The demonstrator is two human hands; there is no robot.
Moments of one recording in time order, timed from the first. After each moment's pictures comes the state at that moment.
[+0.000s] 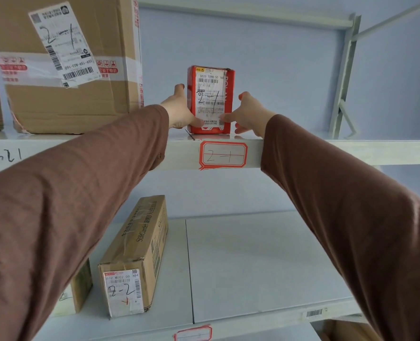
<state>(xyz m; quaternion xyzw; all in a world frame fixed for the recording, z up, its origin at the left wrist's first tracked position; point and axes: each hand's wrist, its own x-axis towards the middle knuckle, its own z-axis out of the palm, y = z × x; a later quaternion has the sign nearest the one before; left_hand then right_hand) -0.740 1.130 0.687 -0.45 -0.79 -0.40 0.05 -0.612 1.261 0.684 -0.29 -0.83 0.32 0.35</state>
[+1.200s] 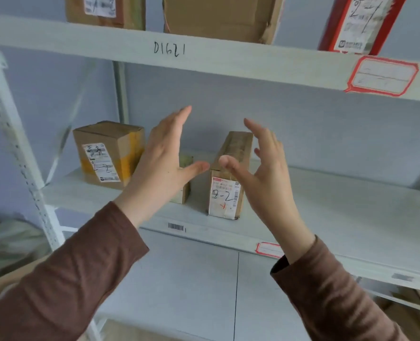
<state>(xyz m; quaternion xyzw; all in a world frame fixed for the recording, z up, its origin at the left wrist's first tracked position) -0.724 0.827 0.433 -0.41 -0.78 -0.40 0.24 -0.619 1.001 0.428 -0.02 -0.84 0.30 0.45</state>
